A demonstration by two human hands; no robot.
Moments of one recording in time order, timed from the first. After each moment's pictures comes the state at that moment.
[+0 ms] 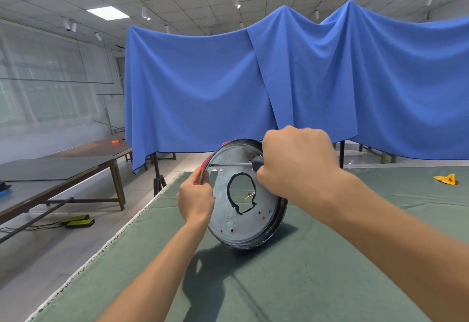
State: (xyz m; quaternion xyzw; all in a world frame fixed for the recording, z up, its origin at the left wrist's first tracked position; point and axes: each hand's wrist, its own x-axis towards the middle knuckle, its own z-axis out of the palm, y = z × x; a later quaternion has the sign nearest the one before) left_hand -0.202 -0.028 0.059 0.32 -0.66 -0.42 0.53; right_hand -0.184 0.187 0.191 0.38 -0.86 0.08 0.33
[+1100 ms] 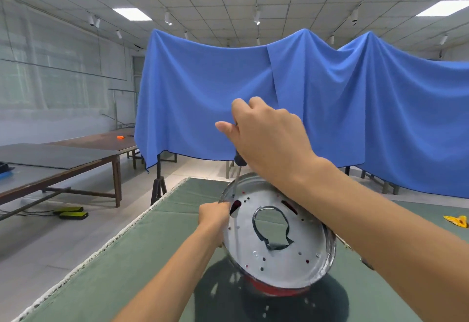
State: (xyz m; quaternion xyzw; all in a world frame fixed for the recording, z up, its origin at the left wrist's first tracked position) left_hand -0.198 -0.019 0.069 0.41 -0.58 -0.64 0.29; right_hand -0.168 0.126 0.230 0.46 -0.76 0.15 0.44
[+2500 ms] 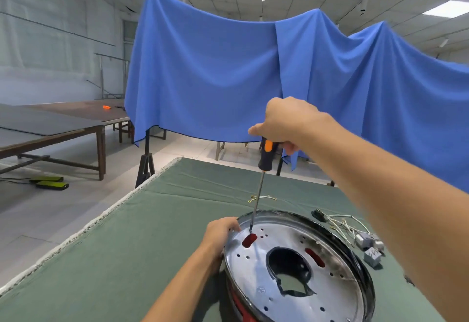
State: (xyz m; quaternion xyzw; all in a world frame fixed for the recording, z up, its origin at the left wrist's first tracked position) left_hand -0.195 -0.017 0.009 0.28 -0.58 -0.75 0.18; right_hand -0.245 0.061 0.242 0.36 -0.92 0.04 0.15
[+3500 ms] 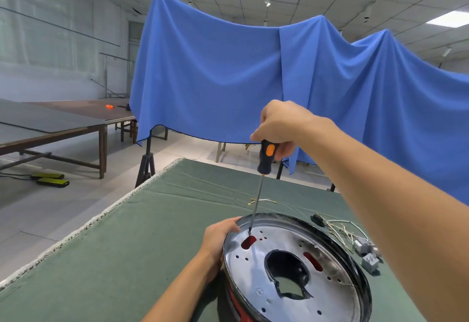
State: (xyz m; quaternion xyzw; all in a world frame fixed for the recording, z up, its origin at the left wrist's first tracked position) left_hand -0.181 -0.009 0.003 0.22 -0.49 -0.82 0.21; right_hand -0.244 0.057 0.238 0.38 -0.91 0.10 0.10
